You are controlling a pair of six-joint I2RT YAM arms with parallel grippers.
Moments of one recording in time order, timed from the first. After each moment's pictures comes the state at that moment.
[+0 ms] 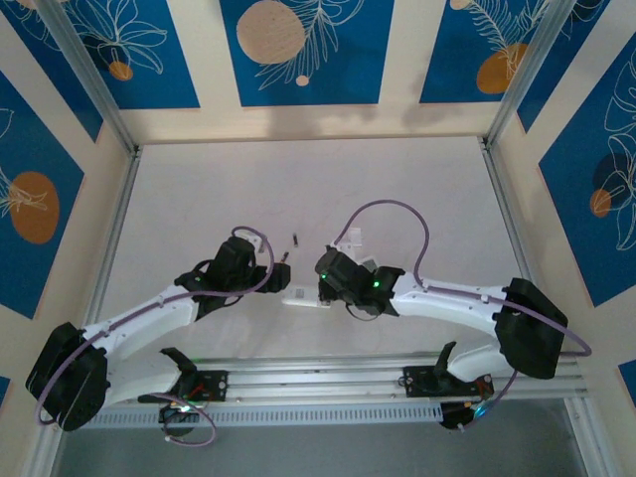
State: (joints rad) left arm -0.66 1.12 0.58 -0.22 0.00 -0.49; right arm 1.05 1.37 0.81 -0.39 0.30 0.85
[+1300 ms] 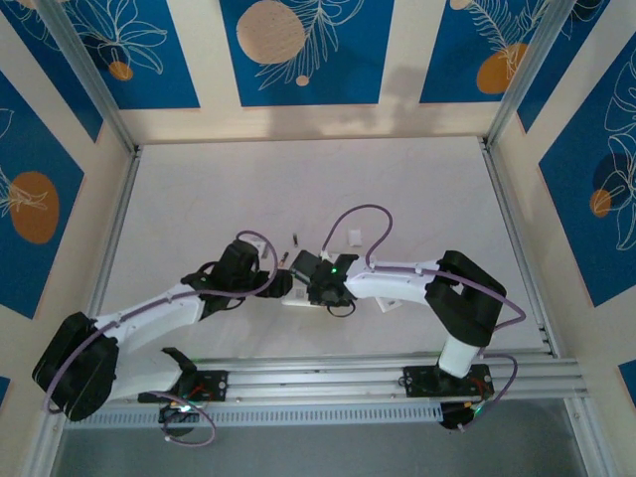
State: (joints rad) left arm -0.66 1.19 0.55 -0.20 0.04 -0.50; right arm 1.03 1.72 1.04 -0.63 0.22 1.08
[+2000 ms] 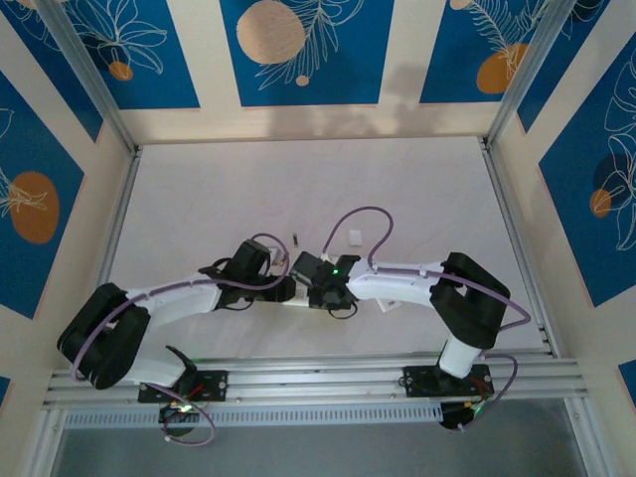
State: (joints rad) left arm -0.66 1.38 0.58 -0.16 0.21 -0.54; right arm 1.04 1.70 1.04 -0.66 0.17 1.09
